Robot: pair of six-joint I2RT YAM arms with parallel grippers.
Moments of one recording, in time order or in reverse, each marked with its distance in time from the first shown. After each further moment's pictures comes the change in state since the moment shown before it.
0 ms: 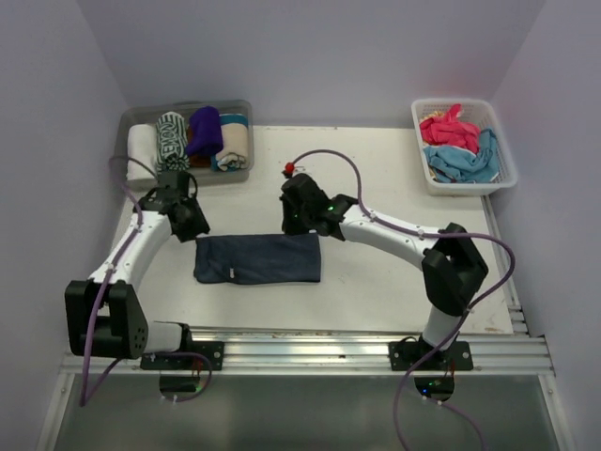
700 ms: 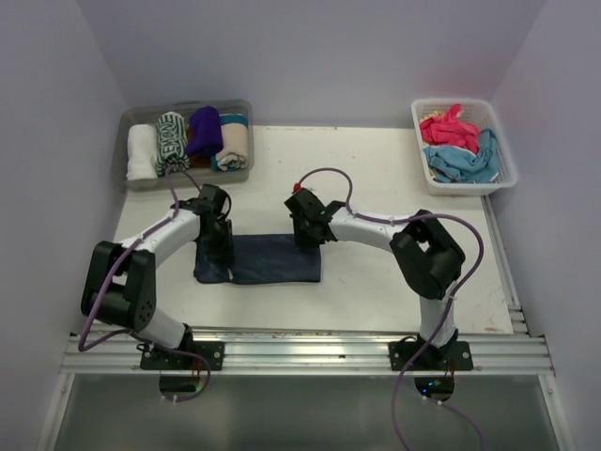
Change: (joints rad) left arm -0.250 0.194 -0.069 0.024 0.147 0.078; right arm -0.103 0.144 -0.082 -0.039 0.026 0.021
